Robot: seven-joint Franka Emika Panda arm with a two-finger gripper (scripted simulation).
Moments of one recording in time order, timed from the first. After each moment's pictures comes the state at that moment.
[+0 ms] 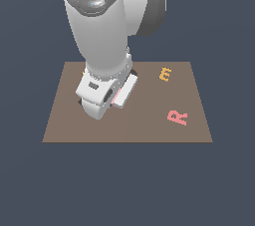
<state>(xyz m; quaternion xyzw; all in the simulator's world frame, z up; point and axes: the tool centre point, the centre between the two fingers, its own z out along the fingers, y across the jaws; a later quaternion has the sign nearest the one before) 0.006 -0.045 0.034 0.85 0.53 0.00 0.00</state>
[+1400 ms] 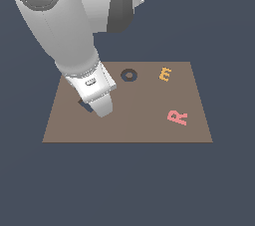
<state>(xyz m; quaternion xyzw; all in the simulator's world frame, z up) 0.004 -0.106 0.039 0.49 0.87 0.00 0.00</state>
